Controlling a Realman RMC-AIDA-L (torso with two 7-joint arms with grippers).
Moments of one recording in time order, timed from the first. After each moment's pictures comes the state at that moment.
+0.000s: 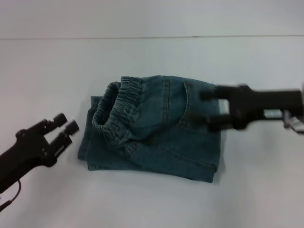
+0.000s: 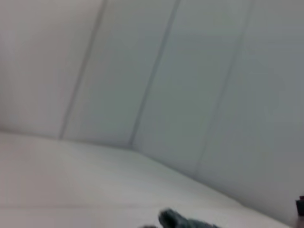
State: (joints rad) left arm -0.29 -2.16 0.20 0.42 1.96 1.64 -0.98; right arm 0.52 2.05 -0.92 -0.77 -1.84 -1.59 1.60
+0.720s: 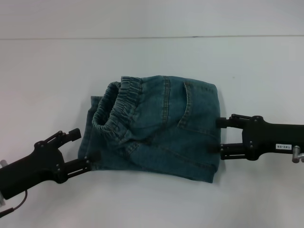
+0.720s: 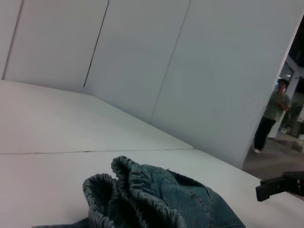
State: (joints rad) left arm -0.33 -2.16 0.28 0.53 2.11 1.67 -1.11; right arm 0.43 2.05 -0.87 -0.65 -1.88 -1.54 1.43
